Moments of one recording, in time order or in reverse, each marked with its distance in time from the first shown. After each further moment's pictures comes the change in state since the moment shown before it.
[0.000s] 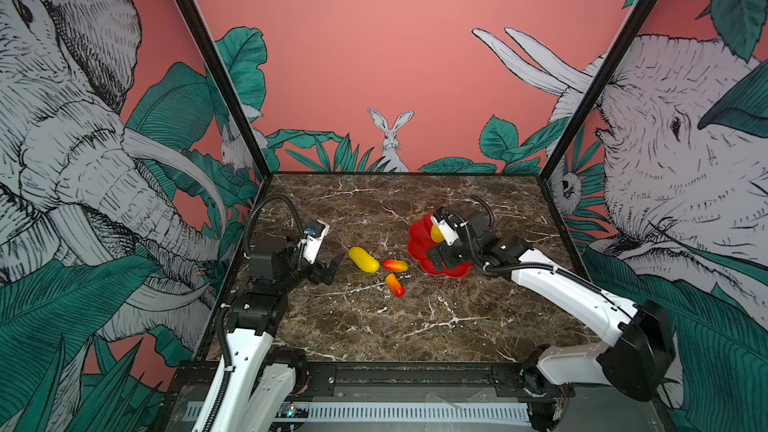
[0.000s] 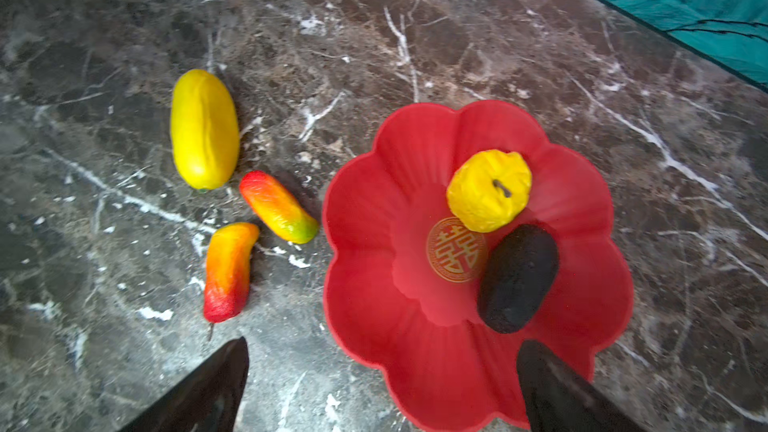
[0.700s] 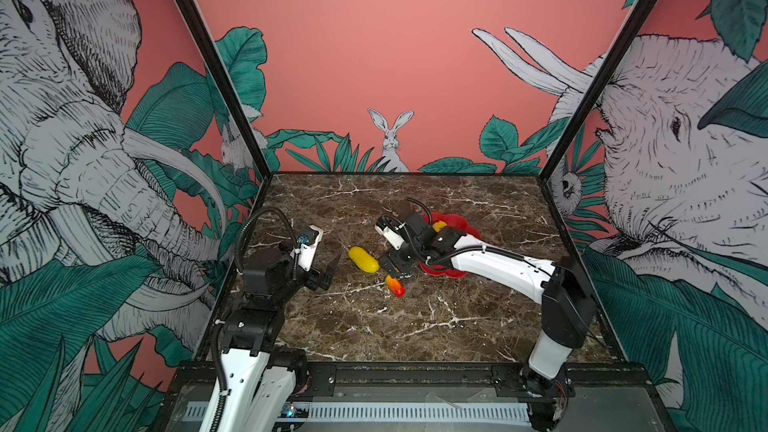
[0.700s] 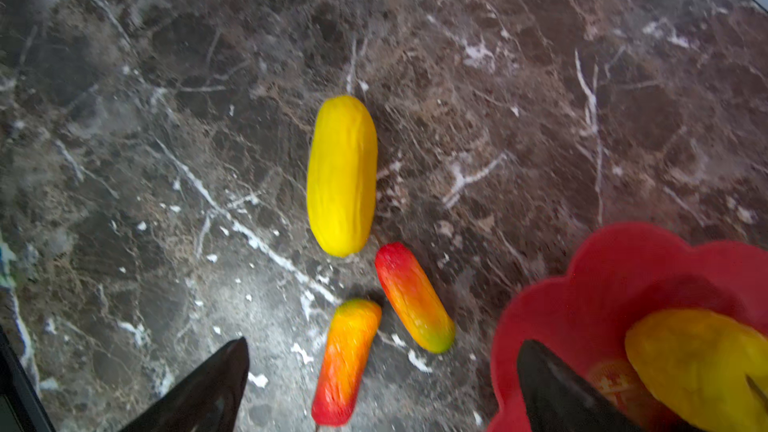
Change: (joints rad) left arm -0.008 -0.108 -0.031 -0.014 -0.049 -0.038; right arm 0.212 0.449 0.368 0.024 -0.052 -0.008
